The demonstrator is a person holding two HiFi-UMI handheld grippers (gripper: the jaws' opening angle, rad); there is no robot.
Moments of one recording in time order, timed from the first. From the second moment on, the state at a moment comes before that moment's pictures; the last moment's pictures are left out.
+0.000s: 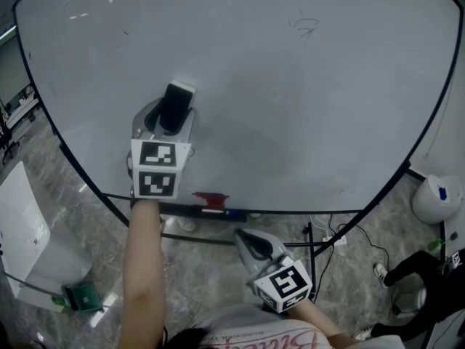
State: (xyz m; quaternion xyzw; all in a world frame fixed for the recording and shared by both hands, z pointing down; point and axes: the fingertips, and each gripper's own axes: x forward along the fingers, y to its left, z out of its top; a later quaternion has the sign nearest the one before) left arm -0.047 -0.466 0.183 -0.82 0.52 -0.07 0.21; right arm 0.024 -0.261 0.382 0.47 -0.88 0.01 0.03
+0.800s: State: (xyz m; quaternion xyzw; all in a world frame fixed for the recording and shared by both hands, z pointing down) left arm -0.056 -0.459 0.197 -0.82 0.53 -0.08 0.21; right arm 0.015 -0.256 0.386 0.46 -0.88 0.02 0.04
